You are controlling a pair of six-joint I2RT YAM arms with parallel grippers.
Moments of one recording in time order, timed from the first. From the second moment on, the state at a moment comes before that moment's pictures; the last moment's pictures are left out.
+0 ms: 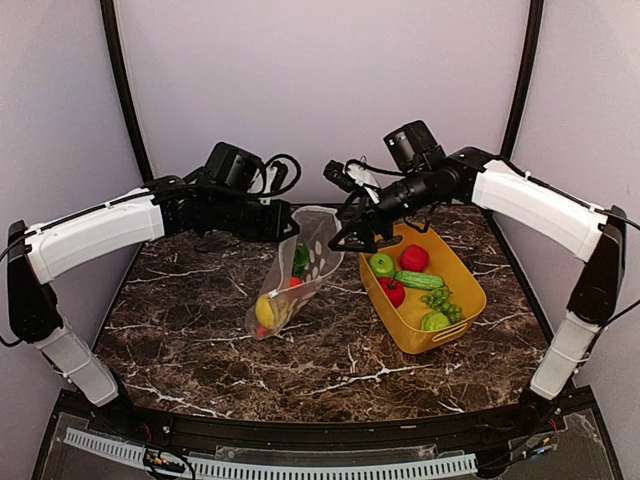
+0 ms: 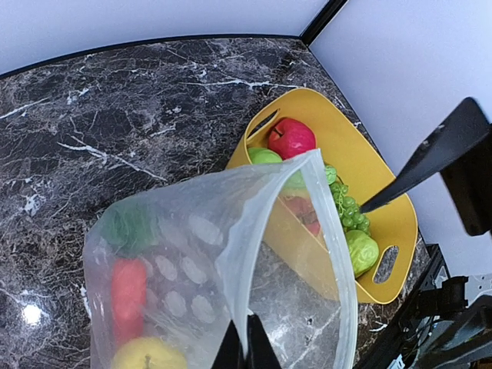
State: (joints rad) left arm -0.79 1.58 1.46 -0.53 0.07 -0.50; right arm 0.73 1.73 1.70 -0.74 -0.60 -0.42
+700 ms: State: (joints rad) left arm -0.79 1.52 1.52 -0.74 -0.03 -0.28; right arm 0.39 1.49 1.43 -0.78 -0.50 -0.53
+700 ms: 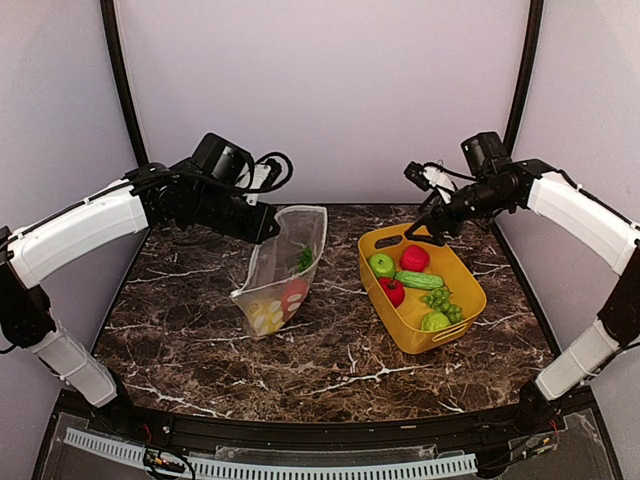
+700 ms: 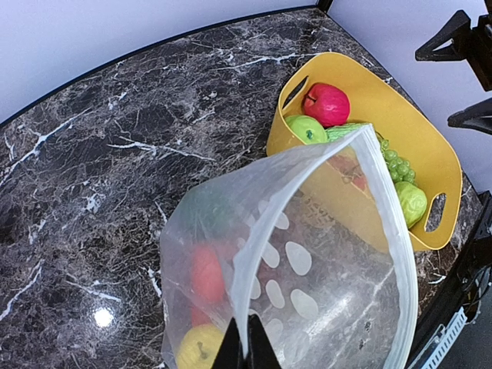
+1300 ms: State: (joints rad) left arm -0.79 1.52 1.51 -0.74 -0.03 -0.26; right arm 0.32 1.50 1.32 -0.87 -0.45 -0.66
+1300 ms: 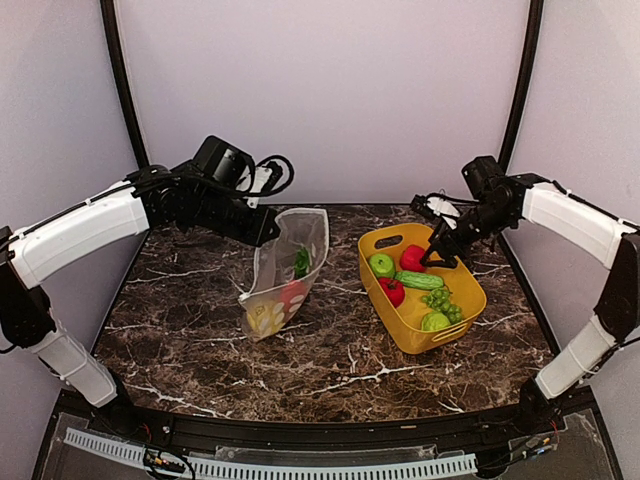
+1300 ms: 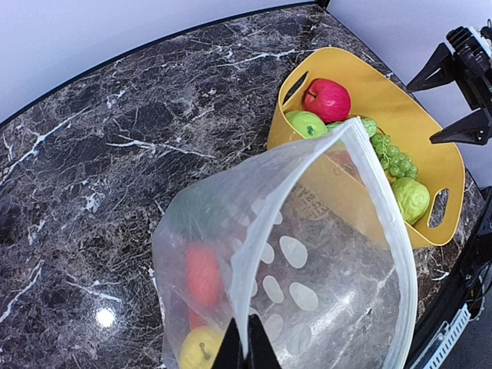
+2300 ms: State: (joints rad) left arm -0.79 1.53 1.48 -0.72 -0.02 -0.27; right arm 0.42 1.87 1.37 -0.82 -0.53 -0.65
